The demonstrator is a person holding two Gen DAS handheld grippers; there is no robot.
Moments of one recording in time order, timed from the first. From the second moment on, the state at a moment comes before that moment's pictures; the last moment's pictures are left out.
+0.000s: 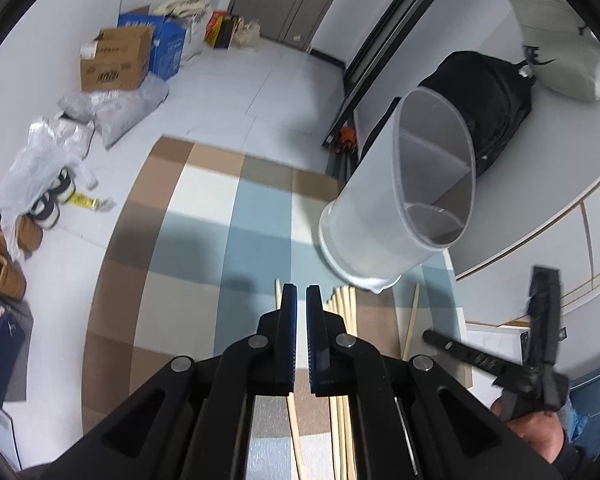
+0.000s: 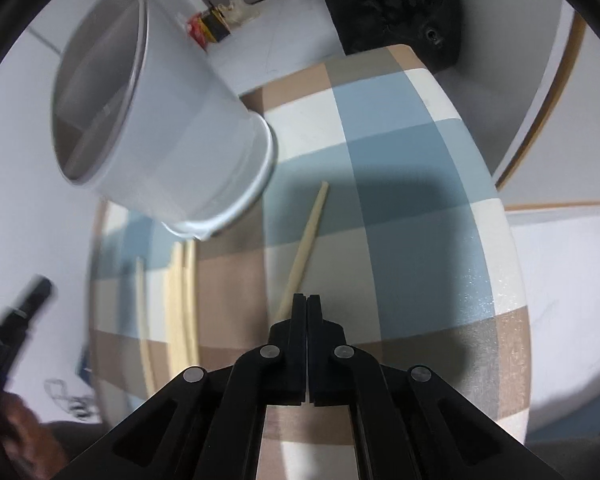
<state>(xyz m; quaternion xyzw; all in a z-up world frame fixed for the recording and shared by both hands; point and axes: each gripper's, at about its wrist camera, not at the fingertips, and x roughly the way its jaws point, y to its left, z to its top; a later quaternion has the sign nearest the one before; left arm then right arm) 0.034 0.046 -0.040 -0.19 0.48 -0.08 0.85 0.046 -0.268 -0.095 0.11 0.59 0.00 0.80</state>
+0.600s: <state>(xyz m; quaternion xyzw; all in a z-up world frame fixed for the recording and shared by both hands) 0.036 0.059 -0.048 -0.19 0.50 -0.04 0.84 0.072 -0.220 -0.108 -0.06 0.56 -0.05 0.82</state>
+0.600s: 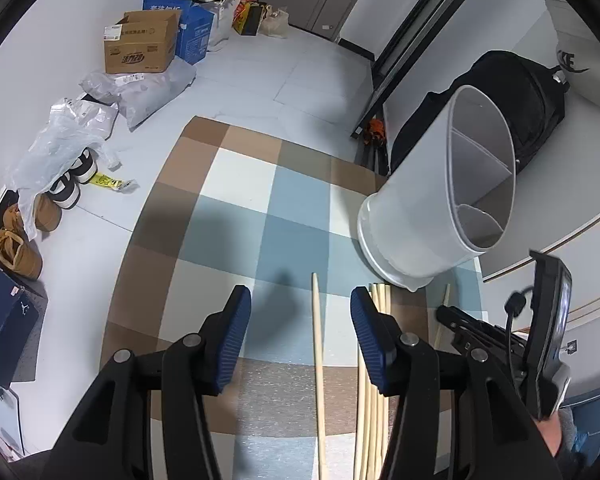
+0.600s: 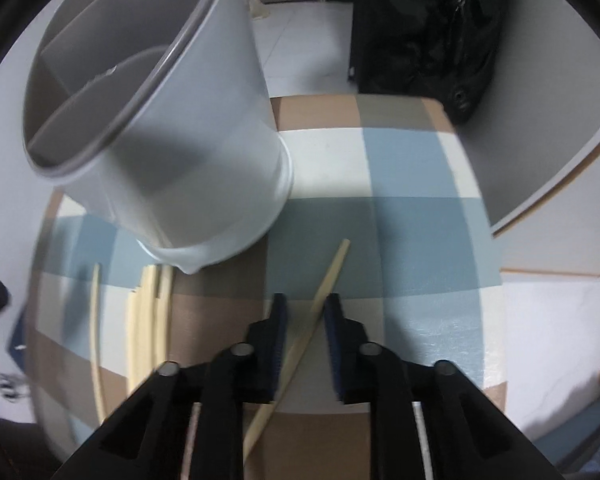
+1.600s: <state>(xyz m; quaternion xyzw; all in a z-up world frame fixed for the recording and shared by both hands) 0.046 0.039 -0.092 -0.13 0.60 -0.03 0.79 0.041 -0.218 -0.108 -0.08 0.58 0.01 0.81</state>
